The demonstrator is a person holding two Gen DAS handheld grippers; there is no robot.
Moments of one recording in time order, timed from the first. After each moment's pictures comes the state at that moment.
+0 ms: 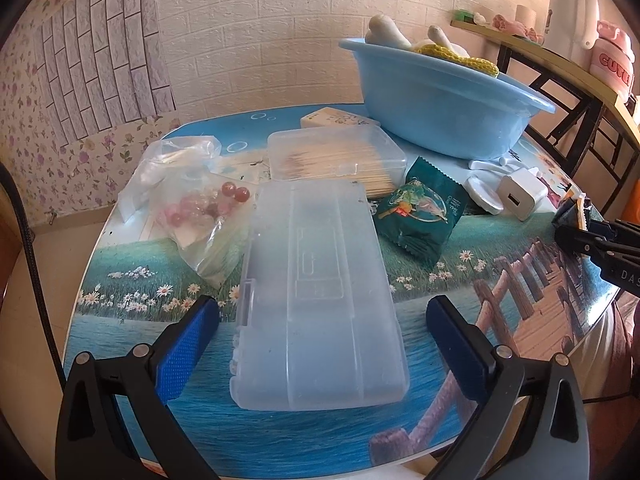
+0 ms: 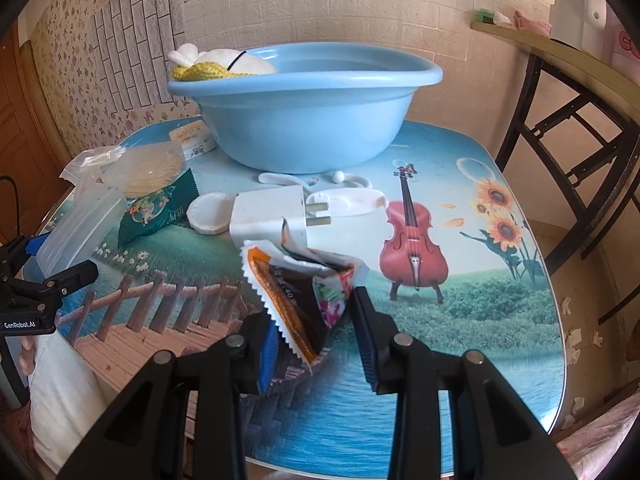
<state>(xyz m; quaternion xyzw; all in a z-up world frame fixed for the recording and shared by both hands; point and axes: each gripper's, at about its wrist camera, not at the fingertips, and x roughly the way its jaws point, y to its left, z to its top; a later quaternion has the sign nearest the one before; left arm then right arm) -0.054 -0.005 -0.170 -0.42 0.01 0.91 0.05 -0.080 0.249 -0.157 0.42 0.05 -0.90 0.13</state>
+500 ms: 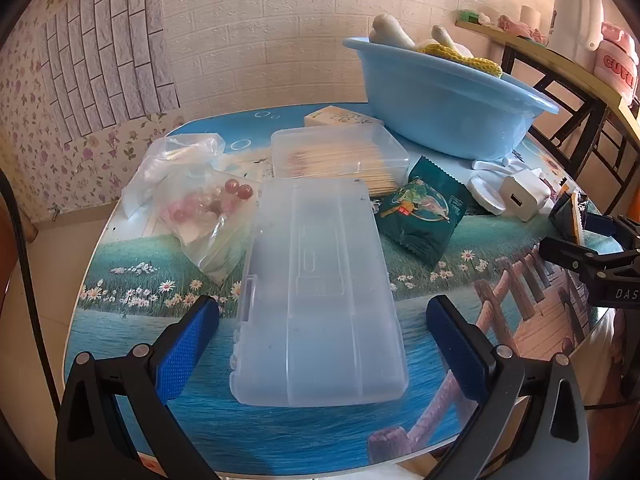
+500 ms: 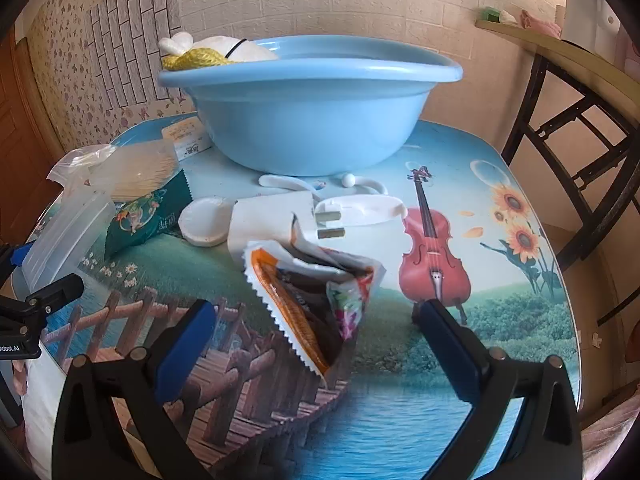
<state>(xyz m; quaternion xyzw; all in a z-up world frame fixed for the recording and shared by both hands) -0.054 -0.004 -0.169 -0.42 0.01 0.90 0.04 -0.091 0.239 -0.166 0.42 0.05 -0.89 0.13</state>
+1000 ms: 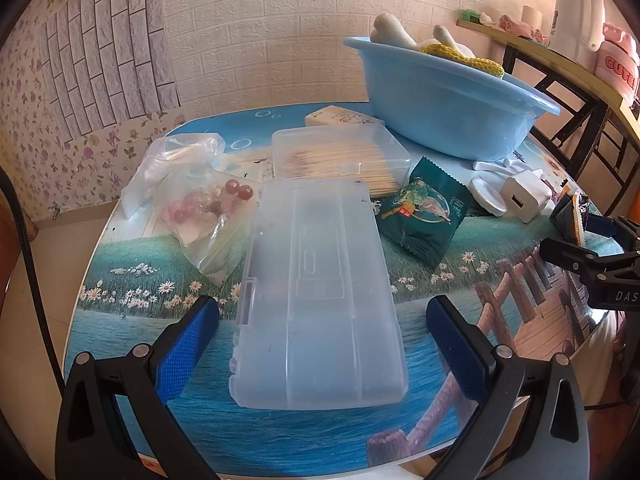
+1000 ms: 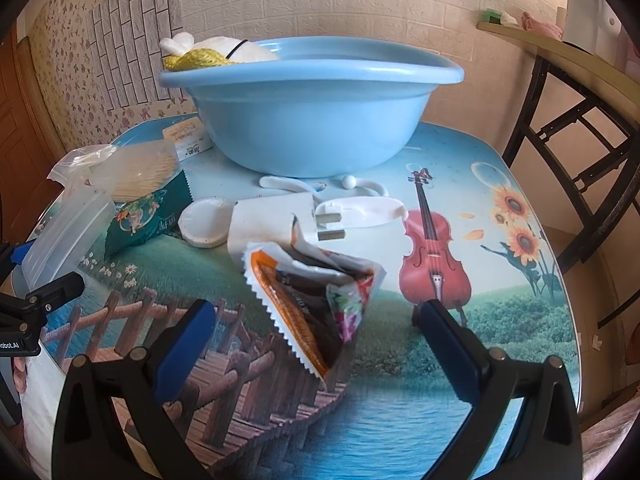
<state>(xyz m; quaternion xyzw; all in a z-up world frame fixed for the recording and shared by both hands) -0.055 -0.005 -0.169 -0.43 0.01 0.90 0.04 -0.092 0.240 -0.166 0.42 0.05 -0.90 0.13</state>
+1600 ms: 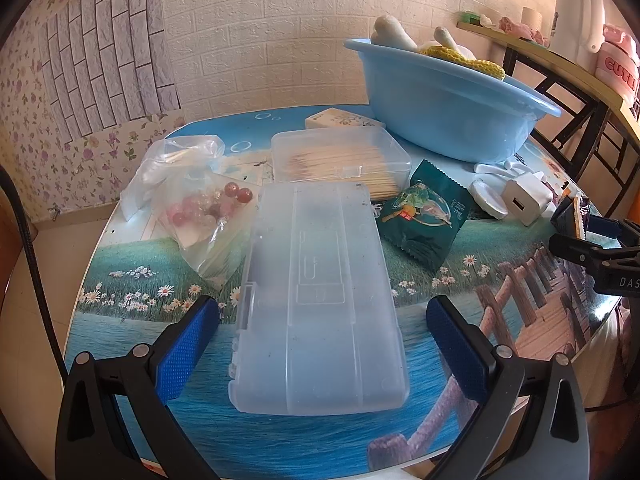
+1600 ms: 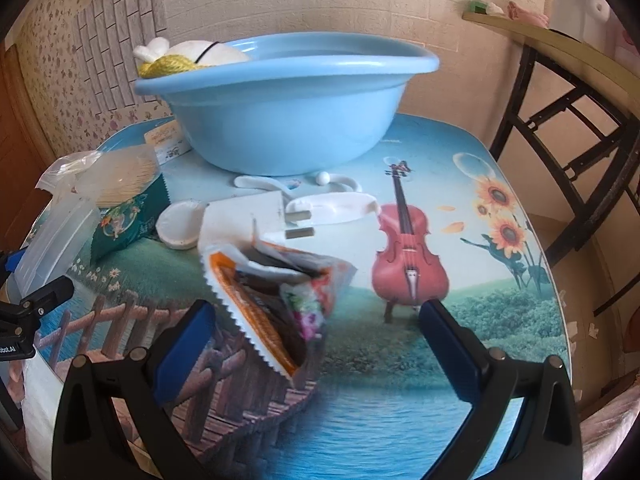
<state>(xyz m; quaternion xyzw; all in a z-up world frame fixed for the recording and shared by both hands) -0.057 -0.004 -0.170 -0.42 0.01 0.91 0.04 -0.094 0.259 -0.166 0.43 0.04 -0.90 0.09</state>
